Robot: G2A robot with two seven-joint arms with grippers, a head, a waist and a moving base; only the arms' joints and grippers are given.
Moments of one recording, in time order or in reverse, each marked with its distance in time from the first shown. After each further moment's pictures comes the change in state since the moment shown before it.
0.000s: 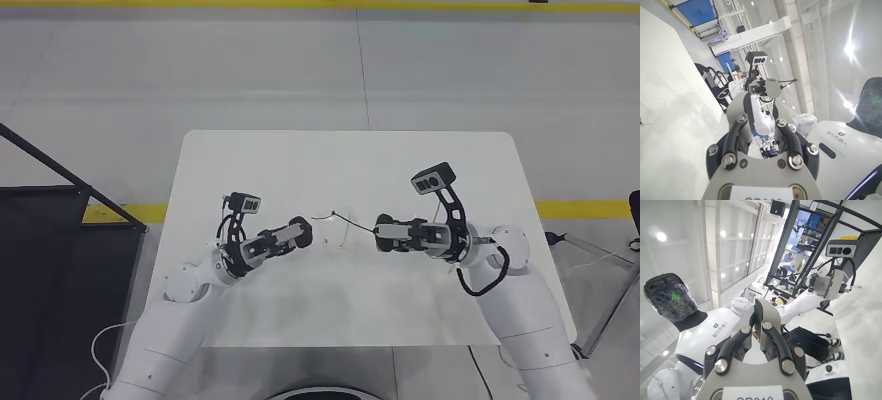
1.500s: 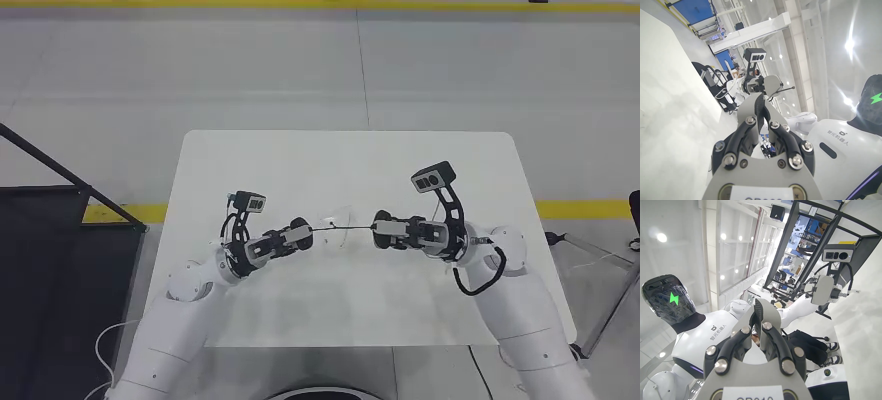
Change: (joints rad) left arm -0.010 -0.024 -0.001 -0.007 0.036 0.014 -0.016; right arm -0.002 0.003 -0.012 -0.007 0.018 -0.031 -0.044
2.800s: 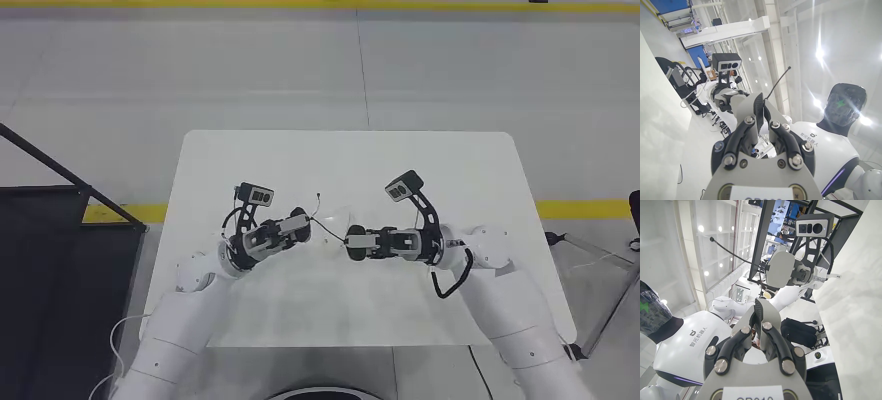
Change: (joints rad) left arm -0.054 -0.028 0.033 0.038 -0.249 0.086 -0.115; right arm 0.031 -0.005 -0.084 0.001 -0.175 0.042 -0.042
